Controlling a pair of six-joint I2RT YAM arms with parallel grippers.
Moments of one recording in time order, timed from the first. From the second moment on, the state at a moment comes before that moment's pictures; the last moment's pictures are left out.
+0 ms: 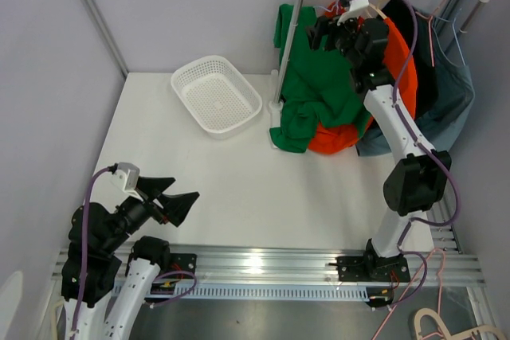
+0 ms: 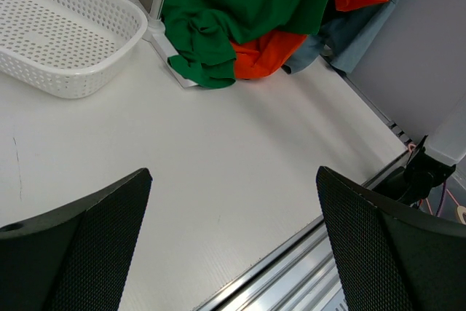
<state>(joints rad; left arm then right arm) -0.21 0.16 0.81 -0.73 0.44 -0.33 0.24 1.84 1.85 0.12 -0.24 0.01</state>
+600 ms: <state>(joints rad) -0.21 0.16 0.81 -0.73 0.44 -0.33 0.21 1.66 1.87 0.15 -0.23 0.08</state>
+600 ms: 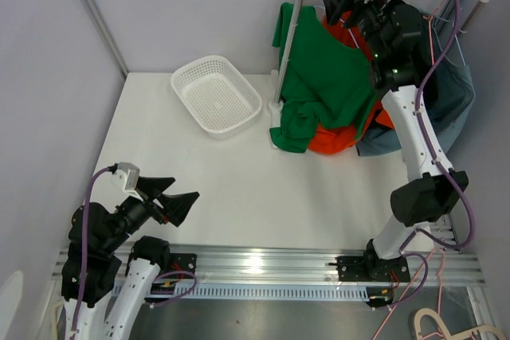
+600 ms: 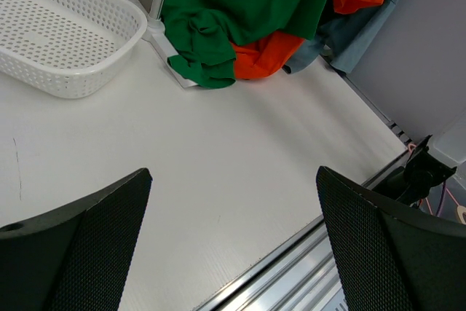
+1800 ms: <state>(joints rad) -0.21 0.16 0.81 -0.73 0.43 -0.33 0.18 1.99 2.21 -0.17 -0.21 0.15</state>
